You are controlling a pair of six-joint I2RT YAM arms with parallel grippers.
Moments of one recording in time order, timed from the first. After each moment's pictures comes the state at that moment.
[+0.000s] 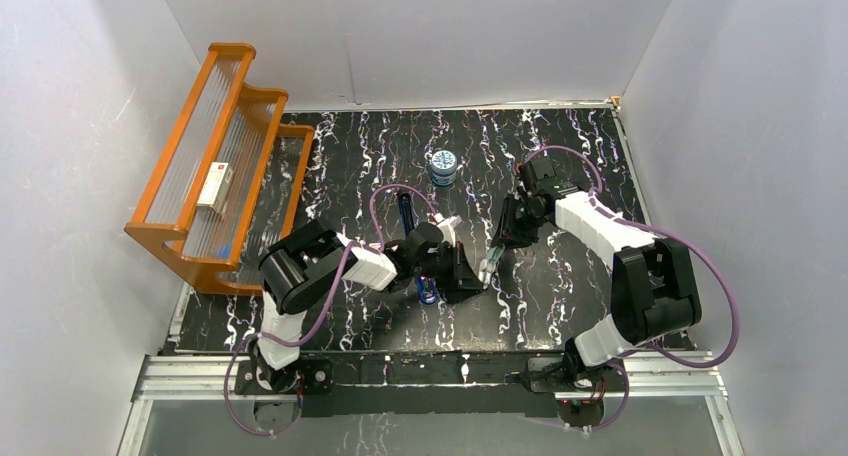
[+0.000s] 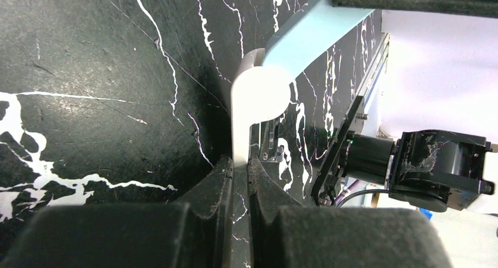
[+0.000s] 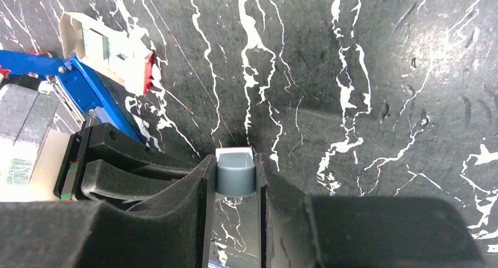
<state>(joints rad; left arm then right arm) -0.93 1.96 0.83 0.57 0.40 -0.92 0.33 1.51 0.99 -0.66 -0.26 0.48</state>
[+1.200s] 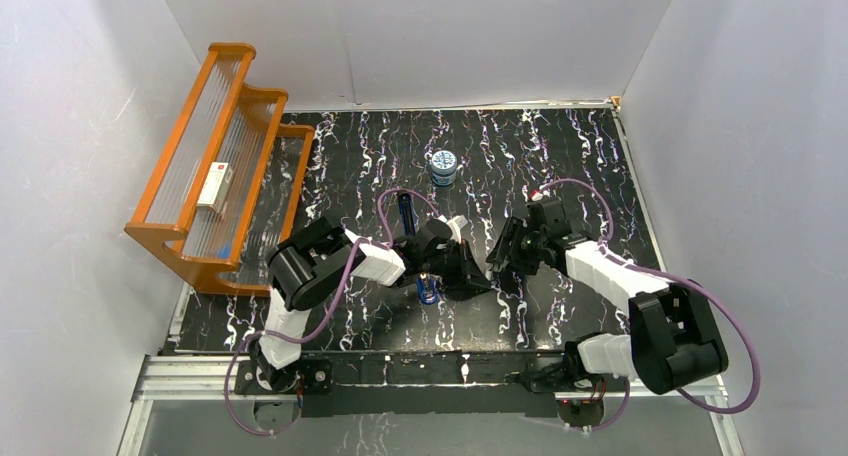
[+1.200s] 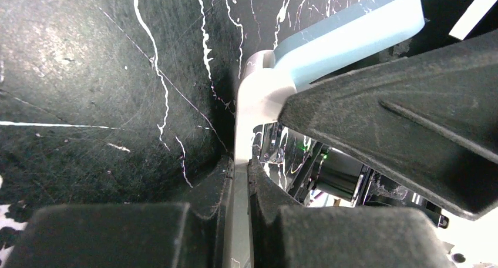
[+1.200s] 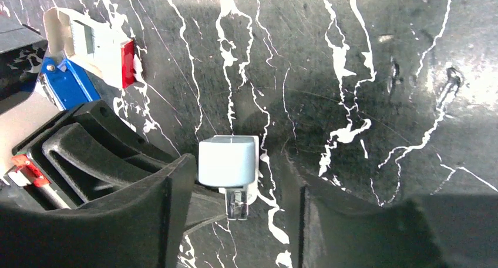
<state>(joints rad) -0.94 2.02 0.92 0.49 0.41 -1.08 0.35 1.27 0.59 -0.30 -0.23 0.65</state>
